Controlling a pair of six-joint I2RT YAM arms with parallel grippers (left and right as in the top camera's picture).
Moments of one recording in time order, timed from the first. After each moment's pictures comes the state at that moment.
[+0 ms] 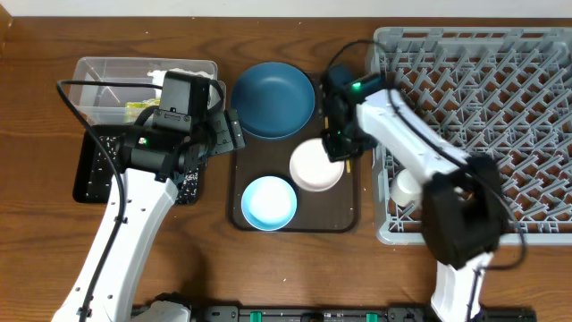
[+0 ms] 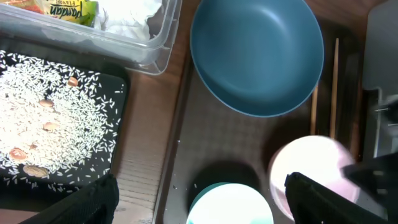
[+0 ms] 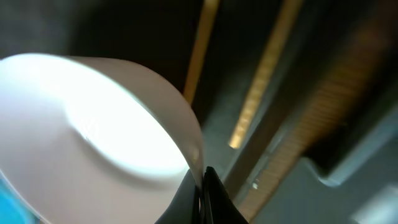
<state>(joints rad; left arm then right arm) -0.23 1.35 1.27 -0.93 -0.01 -0.46 0.46 2.02 1.64 -1.14 -0.08 0.20</state>
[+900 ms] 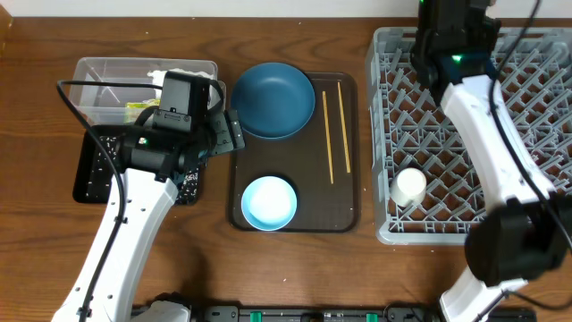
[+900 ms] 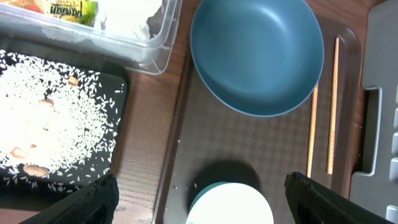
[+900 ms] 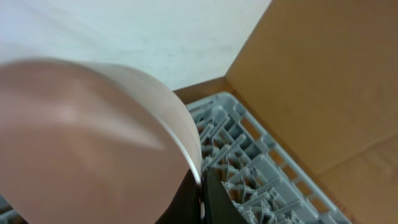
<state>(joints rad) -0.23 1.35 1.27 -0.93 -0.01 -0.46 0.18 1.88 1.70 -0.40 0.95 0.10</state>
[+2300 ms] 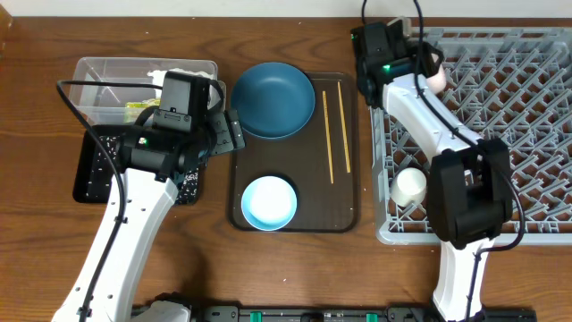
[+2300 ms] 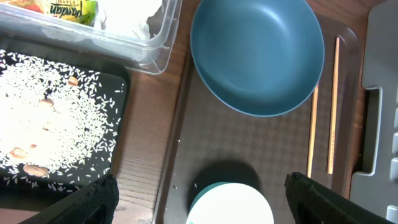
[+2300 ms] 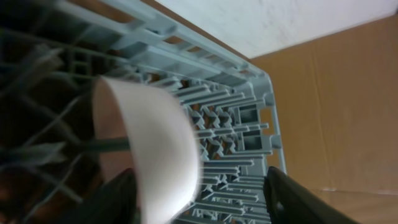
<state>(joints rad) -0.23 1.35 1.27 -0.94 -0.01 -0.46 0.33 2.14 1.71 -0.54 1.03 -0.17</state>
